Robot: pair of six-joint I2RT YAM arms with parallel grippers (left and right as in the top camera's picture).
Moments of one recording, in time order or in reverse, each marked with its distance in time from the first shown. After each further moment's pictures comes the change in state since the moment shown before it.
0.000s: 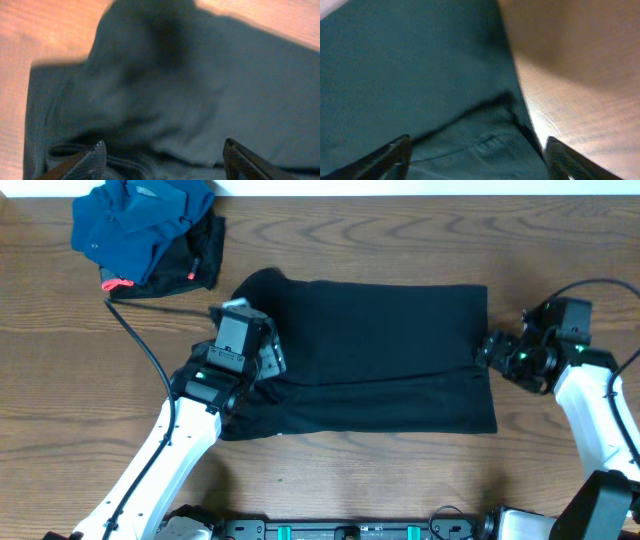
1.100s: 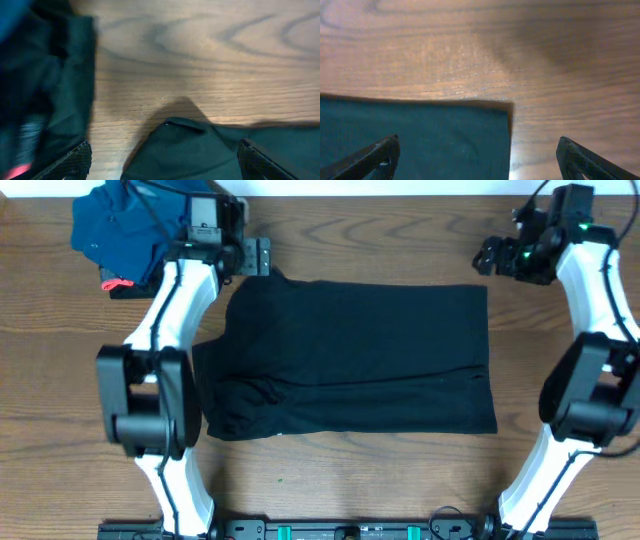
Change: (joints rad) left arm 0.270 0.772 0.721 0.060 0.225 0.484; right arm 0.024 0.686 0.891 -0.192 -0.016 -0.317
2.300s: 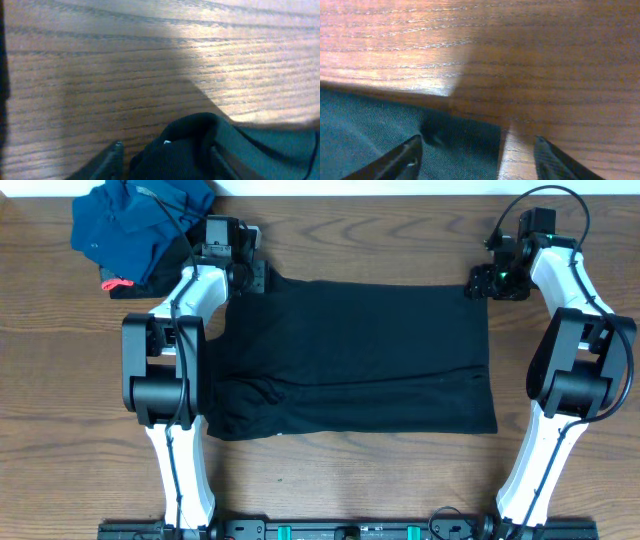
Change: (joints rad) left arm 0.017 0.210 0.001 0.105 0.105 0.036; right arm 0.023 0.193 0.020 0.005 0.075 -0.139
